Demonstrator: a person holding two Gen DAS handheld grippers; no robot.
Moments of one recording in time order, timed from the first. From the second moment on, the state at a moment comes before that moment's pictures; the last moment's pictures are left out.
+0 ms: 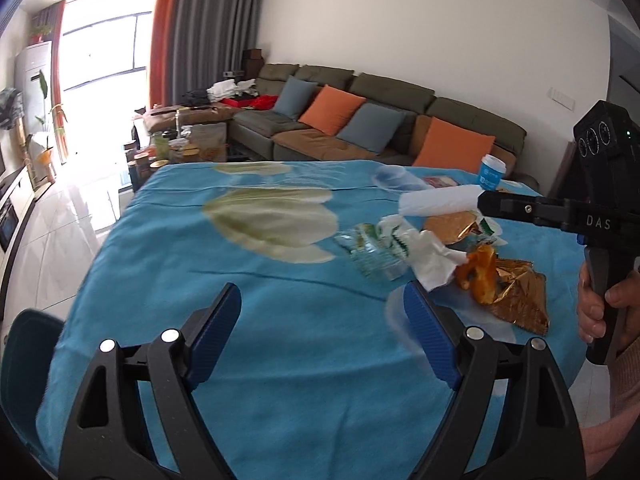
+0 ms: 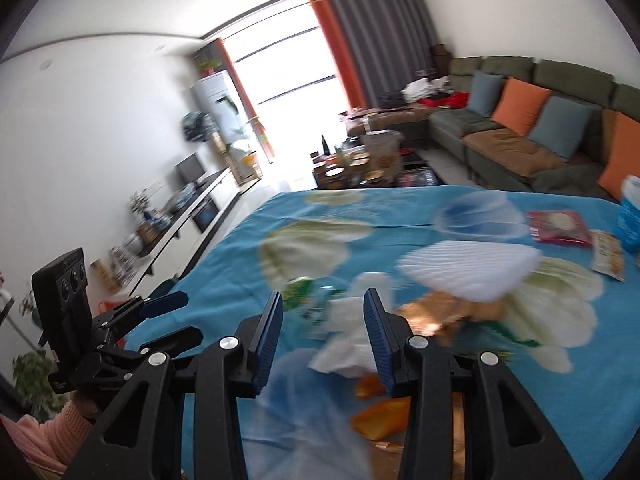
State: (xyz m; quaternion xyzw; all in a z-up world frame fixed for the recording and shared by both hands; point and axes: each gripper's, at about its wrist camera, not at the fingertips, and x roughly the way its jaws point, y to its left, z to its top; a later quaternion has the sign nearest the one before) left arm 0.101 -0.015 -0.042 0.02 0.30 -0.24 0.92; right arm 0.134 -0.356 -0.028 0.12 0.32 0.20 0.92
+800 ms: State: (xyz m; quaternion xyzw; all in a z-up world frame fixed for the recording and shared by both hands) left arm 0.166 -0.062 -0.067 -0.03 0.41 -0.28 0.87; right arm 0.194 -0.450 -0.079 0.26 0.35 0.15 0.89
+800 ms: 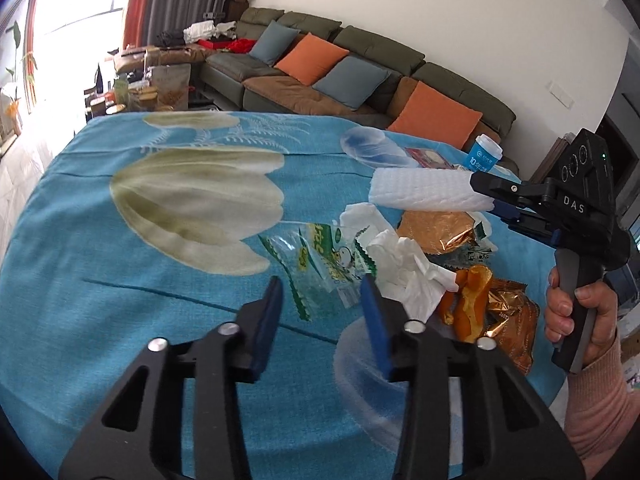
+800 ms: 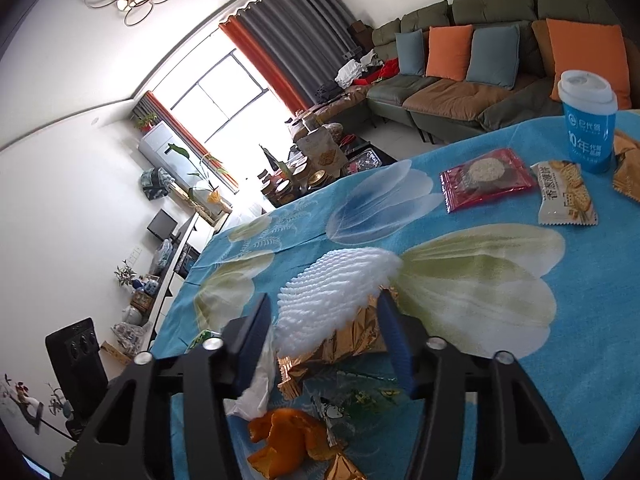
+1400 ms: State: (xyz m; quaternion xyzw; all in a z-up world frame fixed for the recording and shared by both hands) left arm 0.153 -0.039 -0.063 -0.05 0.39 -0.26 0.88; right arm 0.185 -0.441 -0.063 0.25 0.32 0.17 0.90
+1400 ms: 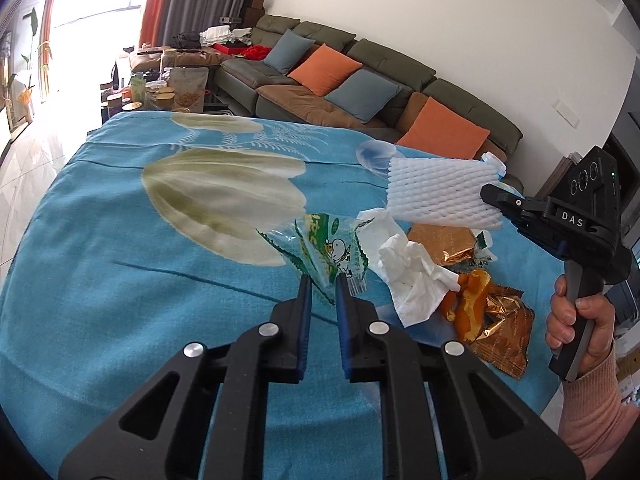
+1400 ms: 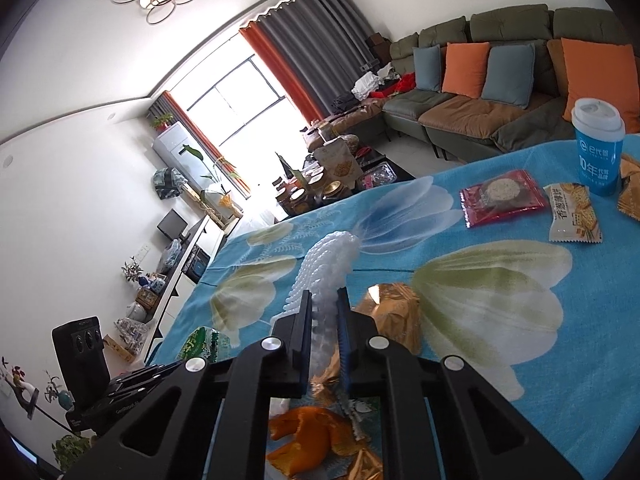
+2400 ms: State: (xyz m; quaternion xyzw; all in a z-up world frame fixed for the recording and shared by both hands) left arm 0.085 0.056 -0.040 -0.08 0.35 -0.19 0.91; right arm 0.162 -0.330 -0.041 0.21 0.32 0.33 0.87
